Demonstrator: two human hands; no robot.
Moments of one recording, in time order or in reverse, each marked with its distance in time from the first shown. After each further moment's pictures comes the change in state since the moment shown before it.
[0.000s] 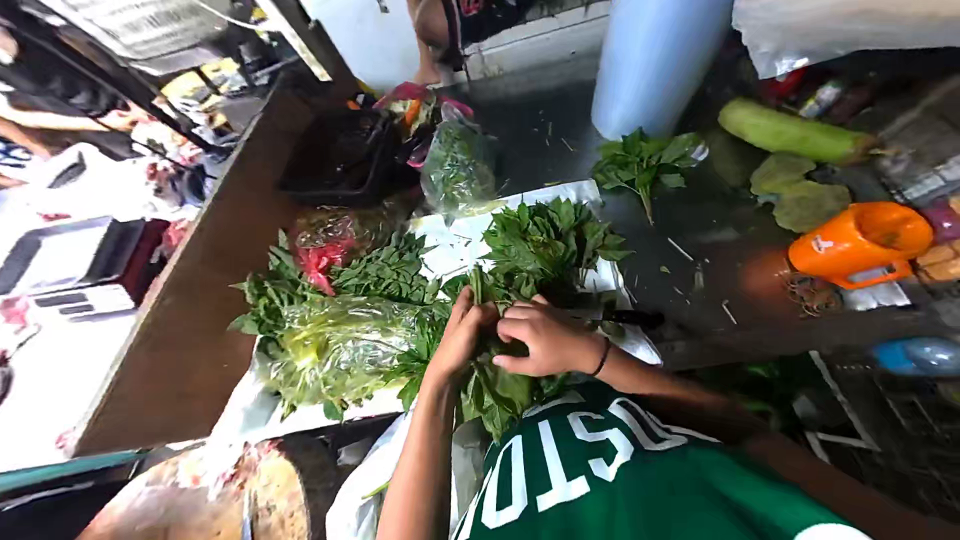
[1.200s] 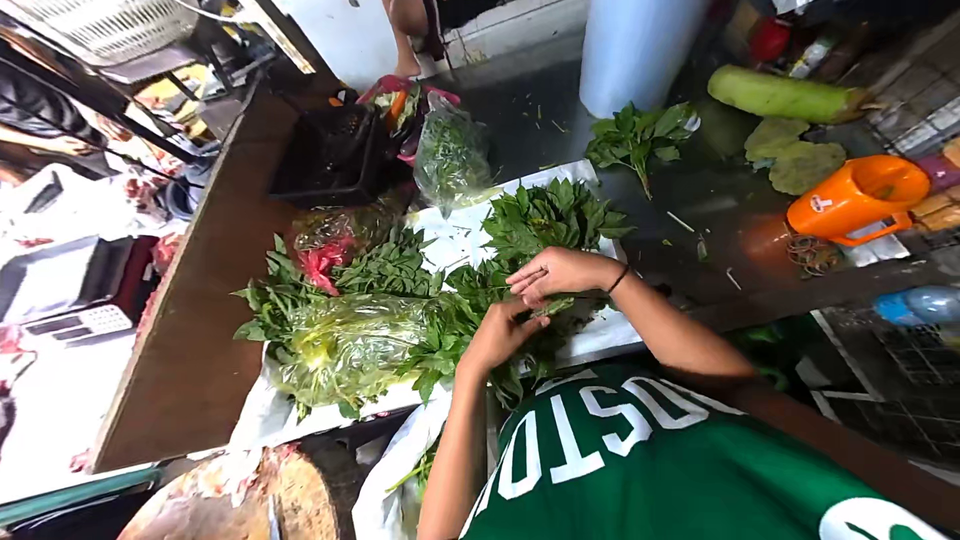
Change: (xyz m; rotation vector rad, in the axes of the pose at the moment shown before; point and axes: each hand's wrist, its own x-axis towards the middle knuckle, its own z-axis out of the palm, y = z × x) left_hand -0.005 -0.024 0.011 0.513 -0.302 0.352; right_hand 0.024 0.049 -0.032 0.695 -0.127 0.327
